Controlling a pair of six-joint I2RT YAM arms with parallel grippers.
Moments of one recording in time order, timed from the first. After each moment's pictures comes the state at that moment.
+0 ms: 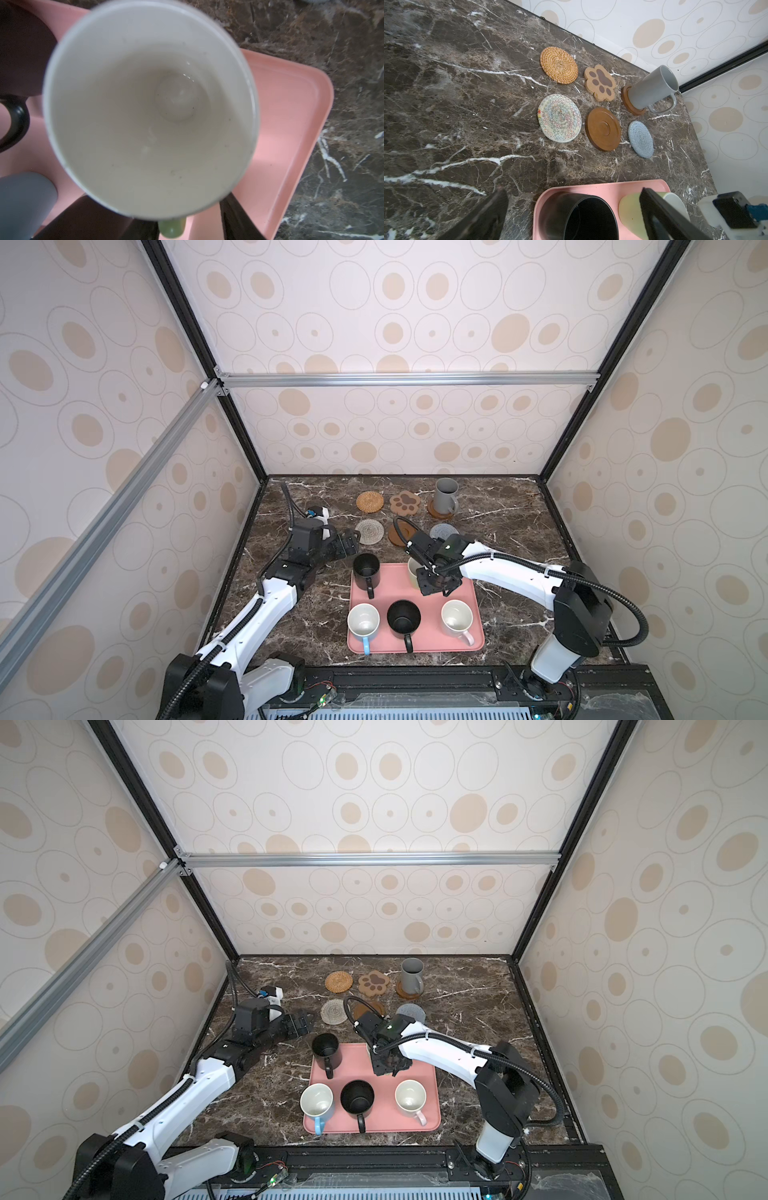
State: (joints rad) left arm -0.27 1.11 0.73 -0.21 0.12 -0.54; right arm 0.87 1.68 1.26 -0.97 0.13 0.65
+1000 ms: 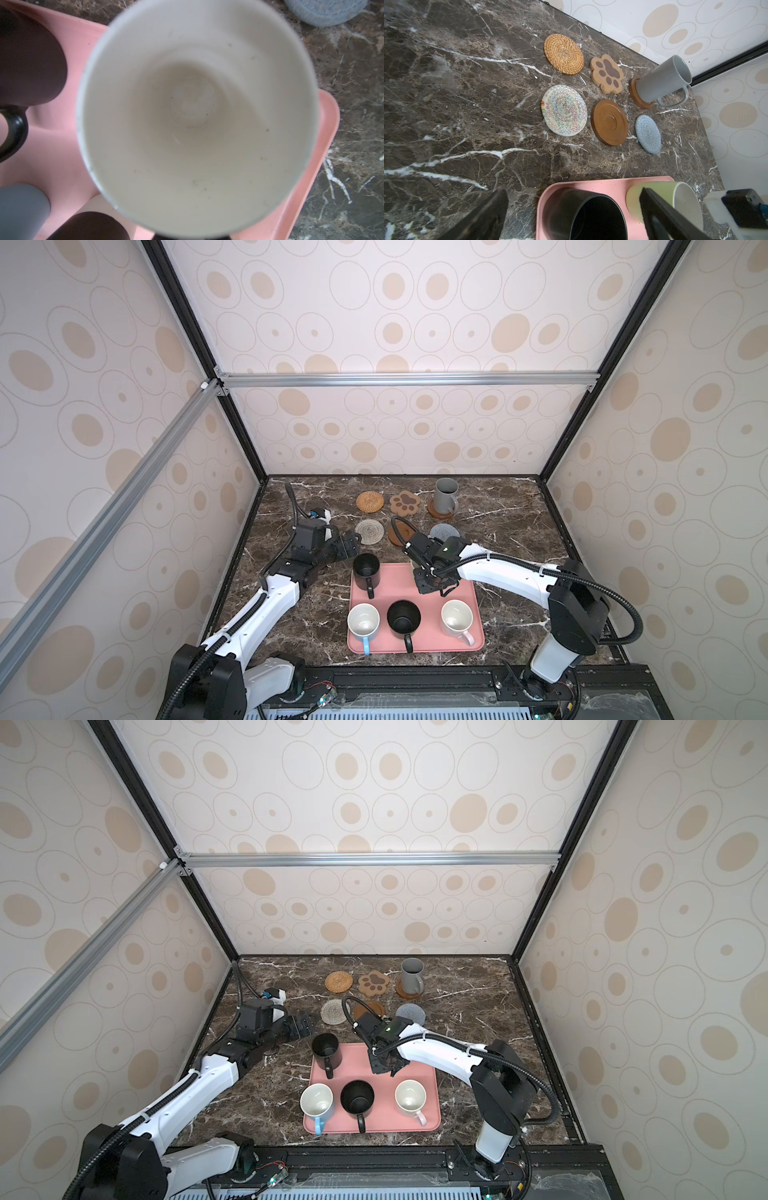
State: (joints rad) left arm -0.27 1.15 0.73 -0.22 0.12 -0.54; right arm 0.88 1.70 1.25 -0.90 0.16 0.61
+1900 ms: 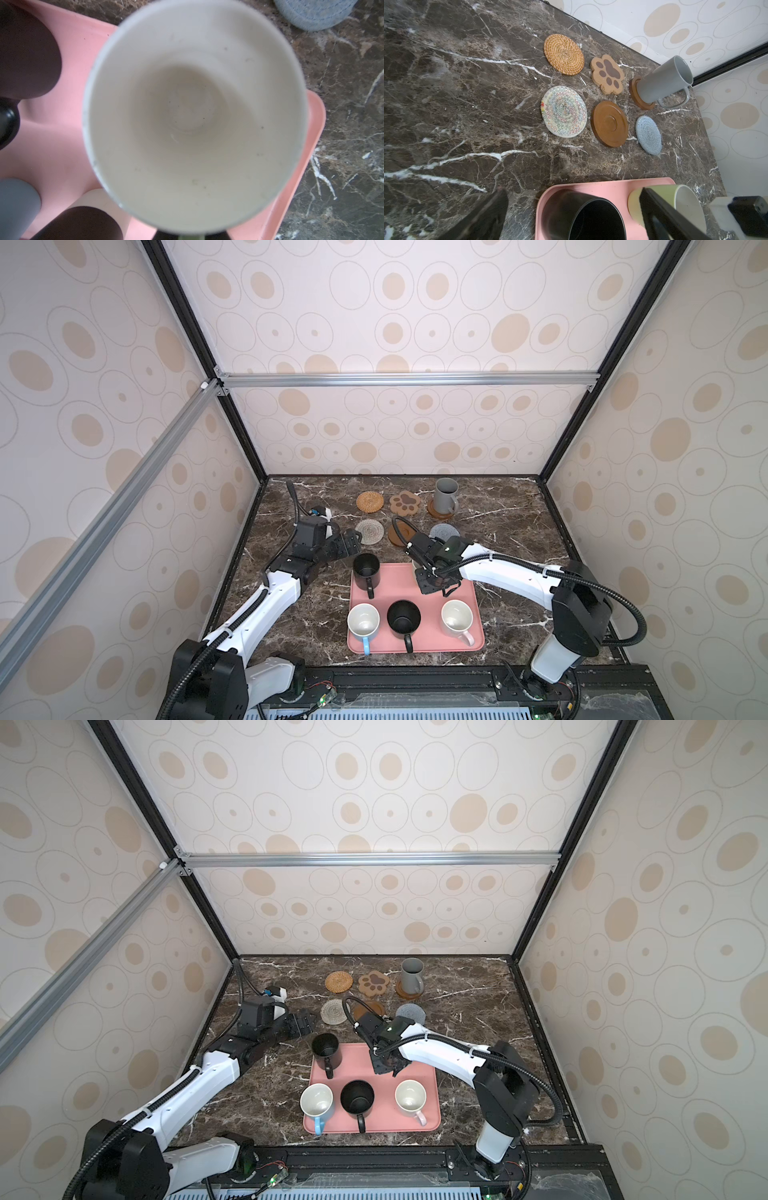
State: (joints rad) left arm -0.27 1.18 0.76 -0.23 0.12 -0.54; right arm 0.88 1.68 1.25 -0.92 0.18 0.58
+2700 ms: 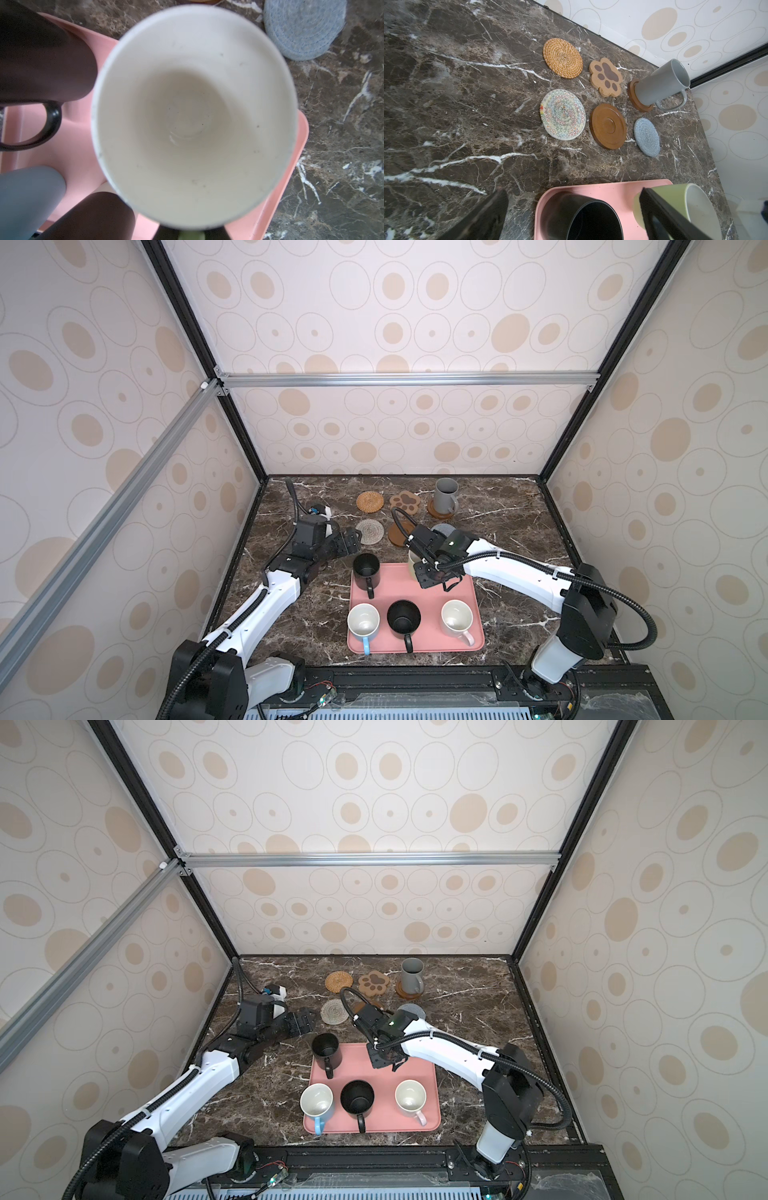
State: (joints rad) left arm -0.27 1.17 0.77 -0.24 0.12 -0.54; right arm 0.88 1.66 1.34 -0.97 0.18 0.52
